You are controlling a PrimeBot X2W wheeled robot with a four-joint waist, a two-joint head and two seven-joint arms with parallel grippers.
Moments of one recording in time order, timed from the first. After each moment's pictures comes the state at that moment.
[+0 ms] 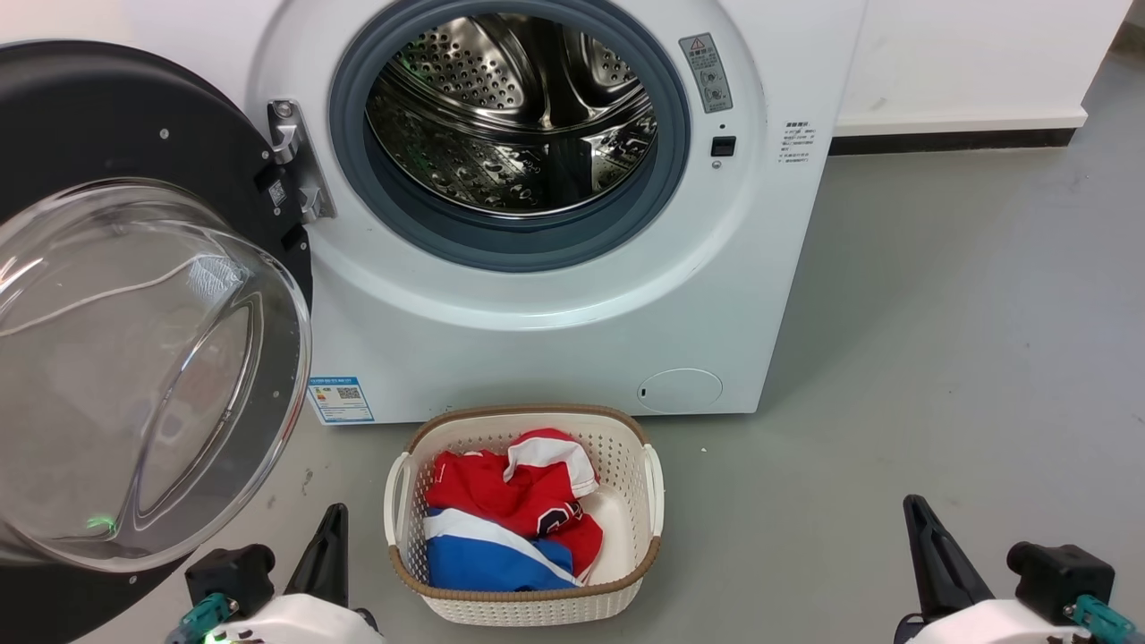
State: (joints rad) left arm 0.00 0.29 -0.27 0.25 -0.58 0.11 -0.21; right arm 0.10 -0.05 -0.01 0.13 0.23 0.13 -0.10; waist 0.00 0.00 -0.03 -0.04
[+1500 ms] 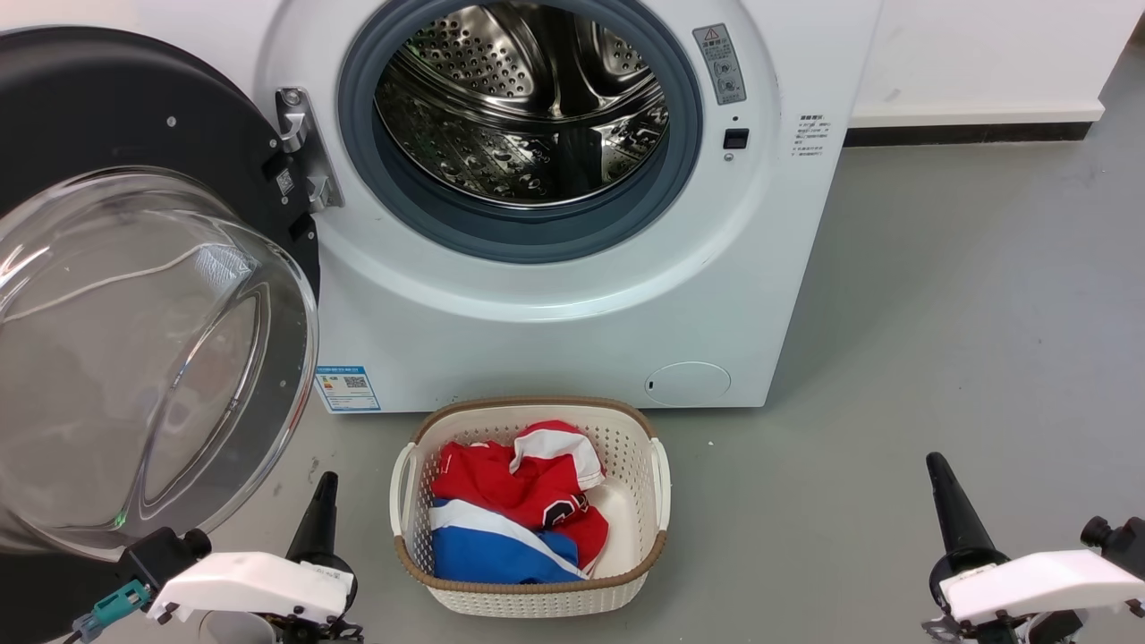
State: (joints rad) left arm -0.05 0.16 -0.07 0.25 -1.13 -0.02 -0.04; right arm 0.00 -0.06 -0.05 0.19 0.97 0.13 0.00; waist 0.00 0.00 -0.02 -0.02
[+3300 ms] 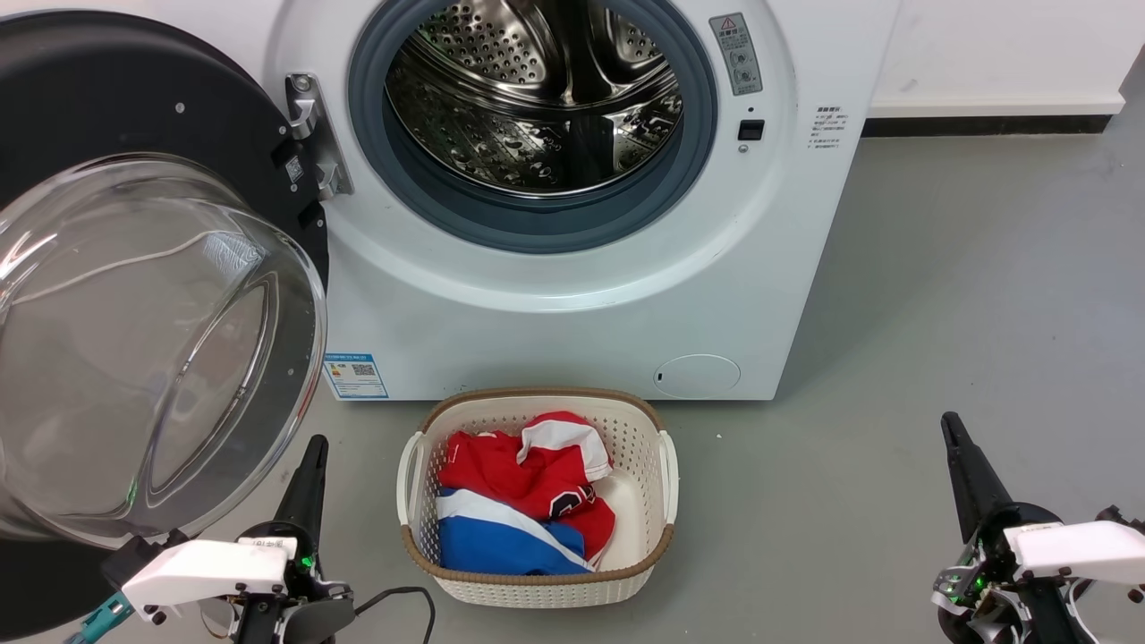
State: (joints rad) left arm -0.09 0.07 0.08 0.25 -1.51 -0.11 0.09; right arm -0.08 -0.06 -0.09 0.23 1.49 0.13 0.08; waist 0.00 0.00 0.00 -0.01
